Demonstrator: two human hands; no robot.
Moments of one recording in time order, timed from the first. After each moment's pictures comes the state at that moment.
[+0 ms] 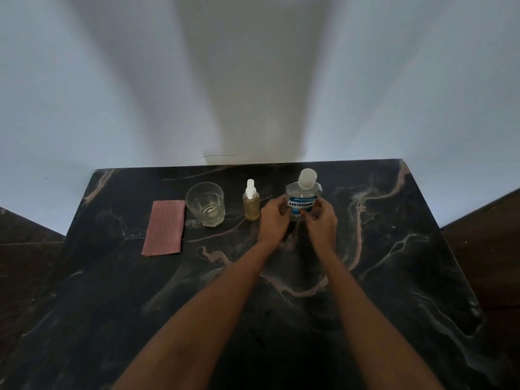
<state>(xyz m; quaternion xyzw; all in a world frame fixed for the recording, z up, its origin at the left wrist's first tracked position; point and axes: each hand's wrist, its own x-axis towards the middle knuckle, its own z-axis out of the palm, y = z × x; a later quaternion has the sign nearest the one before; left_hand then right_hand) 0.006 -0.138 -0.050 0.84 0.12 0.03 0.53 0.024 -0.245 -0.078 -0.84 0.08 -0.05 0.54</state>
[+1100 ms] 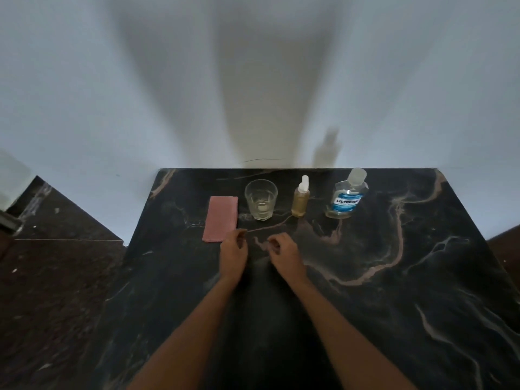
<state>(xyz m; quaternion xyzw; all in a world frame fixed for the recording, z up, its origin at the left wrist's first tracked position) -0.133 0.020 -0.070 0.83 0.26 0.10 0.48 -0.094 -0.106 -0.083 -0.88 -0.14 0.07 0.45</state>
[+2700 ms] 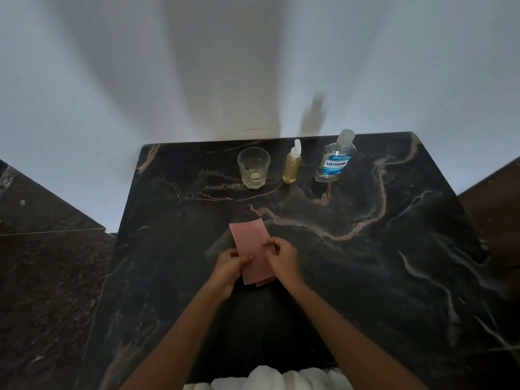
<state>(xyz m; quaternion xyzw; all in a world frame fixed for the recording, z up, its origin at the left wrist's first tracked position) -0.224 0.017 -0.071 0.58 0.36 -0.16 0.71 -0.195 -0.107 -0.072 -0.86 0.03 0.15 0.48</state>
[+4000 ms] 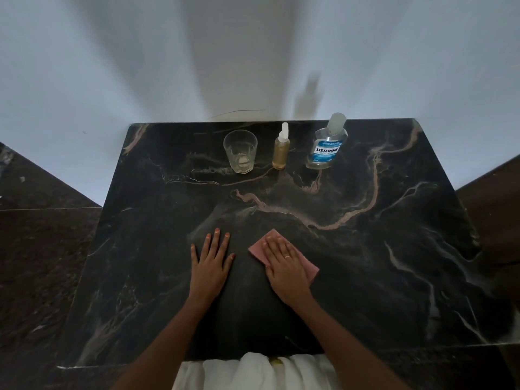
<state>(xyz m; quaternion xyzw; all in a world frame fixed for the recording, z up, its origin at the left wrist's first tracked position) -0.263 0.007 -0.127 0.98 0.10 -0.09 0.13 -0.222 -0.180 -0.125 -0.95 -0.28 0.09 0.13</state>
